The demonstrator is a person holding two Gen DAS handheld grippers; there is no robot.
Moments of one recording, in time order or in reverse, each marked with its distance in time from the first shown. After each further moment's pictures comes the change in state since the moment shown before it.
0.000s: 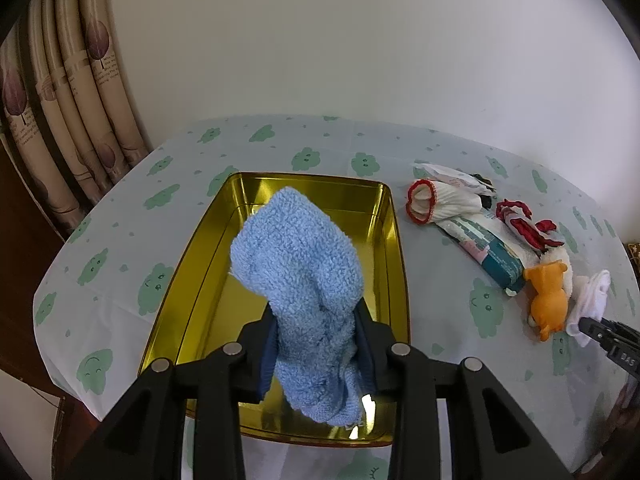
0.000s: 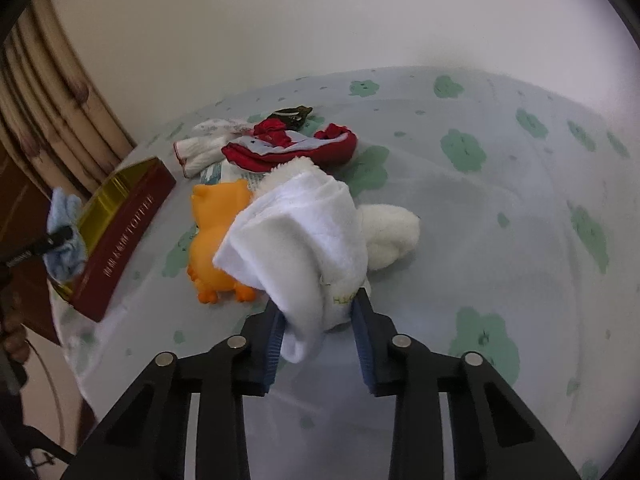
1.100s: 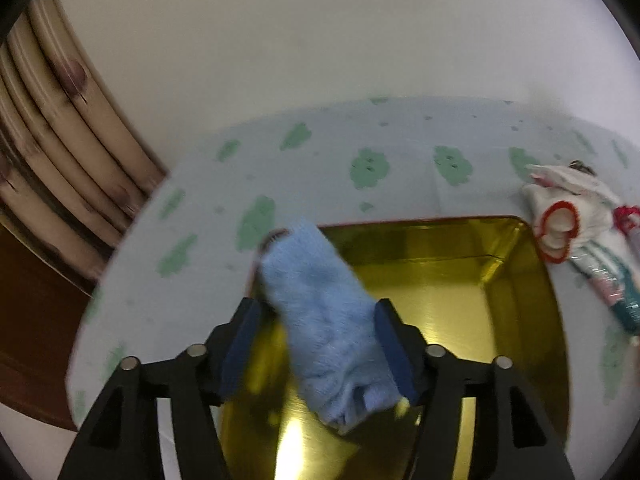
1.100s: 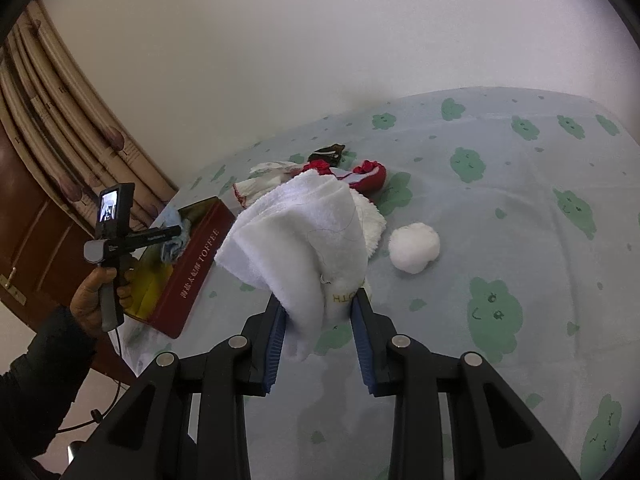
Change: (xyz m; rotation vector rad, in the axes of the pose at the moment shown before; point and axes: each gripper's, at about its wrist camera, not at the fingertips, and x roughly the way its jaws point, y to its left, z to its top) left arm 0.112 0.031 0.070 0.176 0.039 0.223; right arm -0.058 0.023 -0.009 0.045 -0.090 0.124
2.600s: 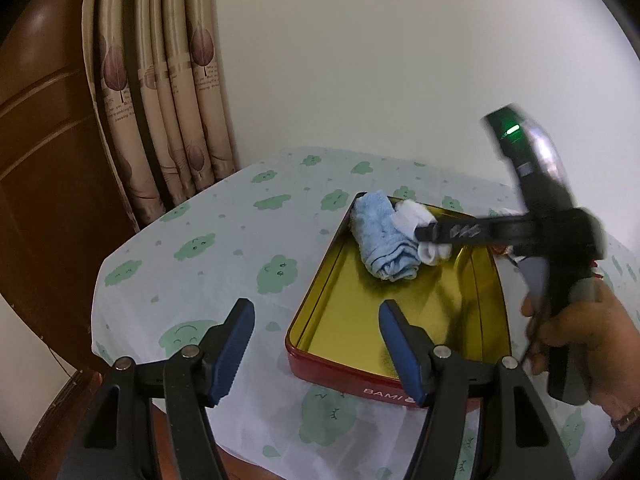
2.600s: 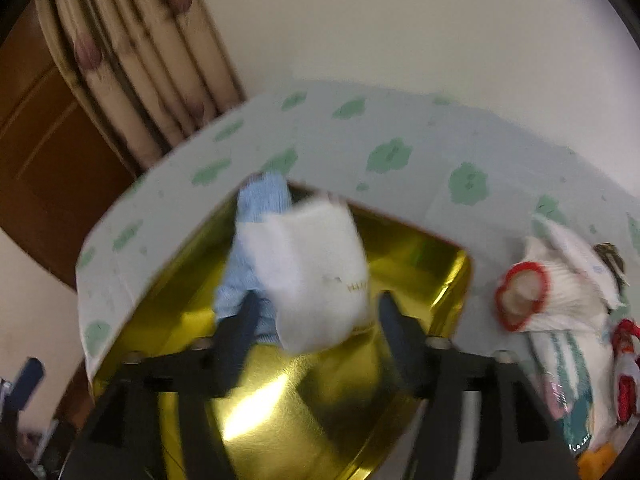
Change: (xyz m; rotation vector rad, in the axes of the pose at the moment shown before) left arm -0.145 0.056 -0.140 -0.350 -0.192 -0.019; right arm 0.240 0.253 0.060 -0.384 0.171 0.047
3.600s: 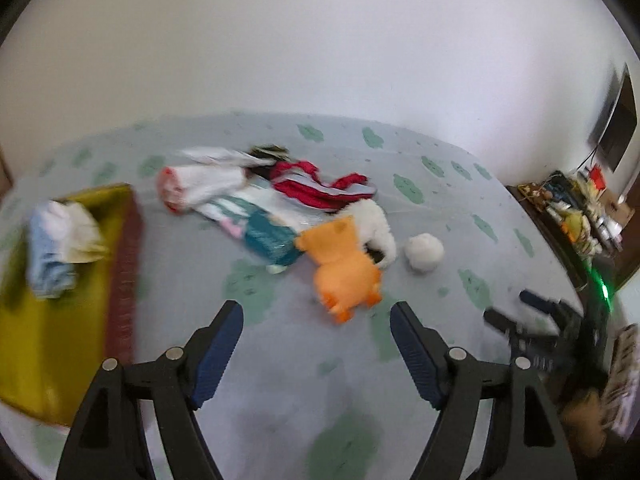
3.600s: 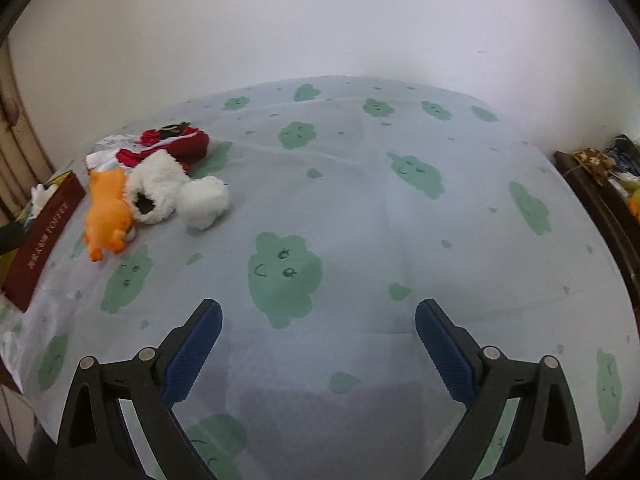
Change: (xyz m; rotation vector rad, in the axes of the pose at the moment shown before) left arm 0.010 -0.243 -0.011 0.323 0.254 -0.657; right arm -0.237 -0.222 -0.261 0.411 -0.097 -0.507
